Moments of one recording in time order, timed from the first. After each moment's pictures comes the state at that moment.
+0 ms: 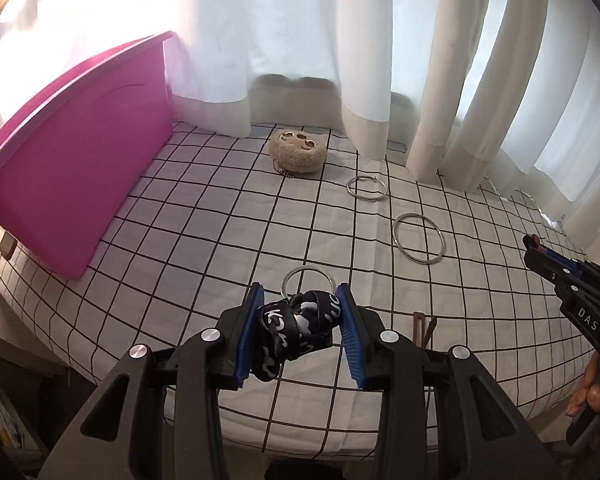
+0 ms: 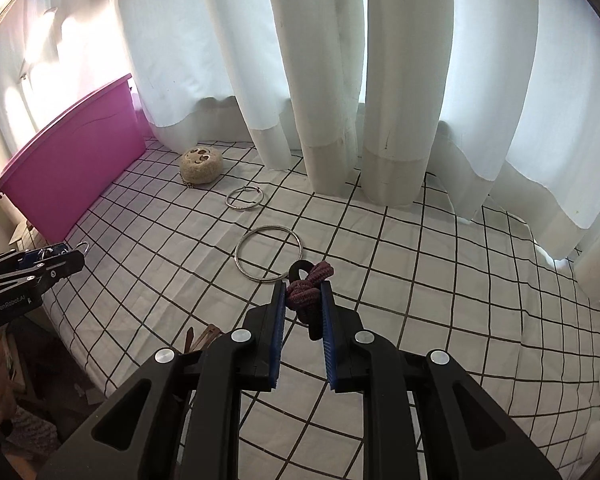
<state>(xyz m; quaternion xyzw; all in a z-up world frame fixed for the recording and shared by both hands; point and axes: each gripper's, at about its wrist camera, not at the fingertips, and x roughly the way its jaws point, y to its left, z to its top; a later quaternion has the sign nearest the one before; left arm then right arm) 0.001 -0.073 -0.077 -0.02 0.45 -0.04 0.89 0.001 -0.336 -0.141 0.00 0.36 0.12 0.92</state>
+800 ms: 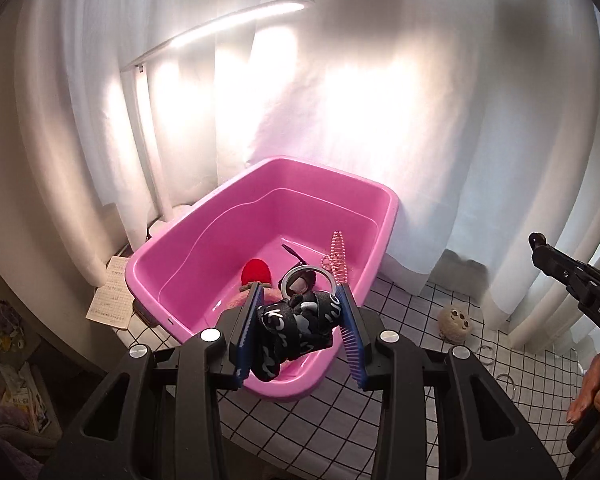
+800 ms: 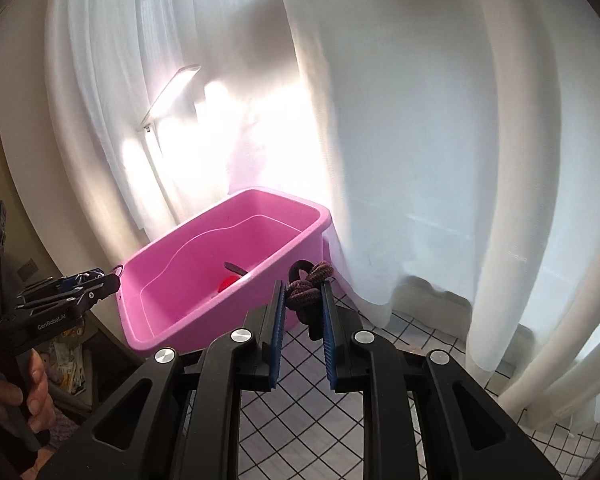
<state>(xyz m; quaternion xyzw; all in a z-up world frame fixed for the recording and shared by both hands) 0.036 0.166 0.082 -0.08 0.35 0.14 0.92 0.094 -0.096 0.053 -0.01 0.25 0.34 0.91</state>
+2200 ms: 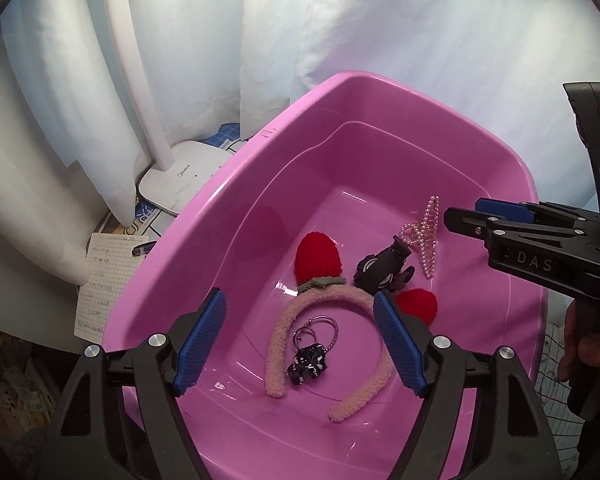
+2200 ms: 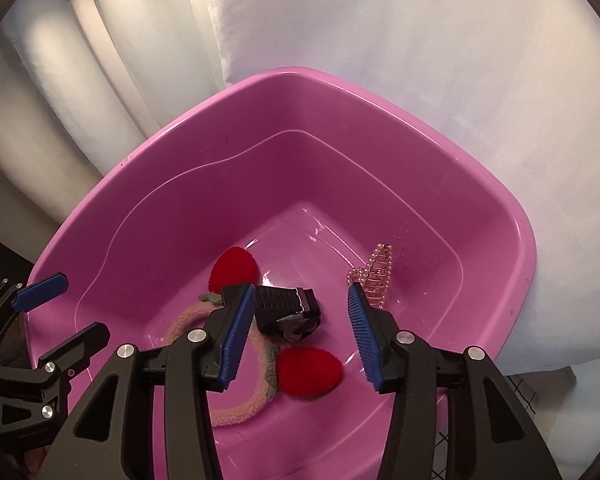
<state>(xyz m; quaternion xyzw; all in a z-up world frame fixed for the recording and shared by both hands) 0.148 0.302 -0.008 -0.11 0.50 0.12 0.85 0.257 0.151 -0.010 -0.14 0.46 0.32 0.82</state>
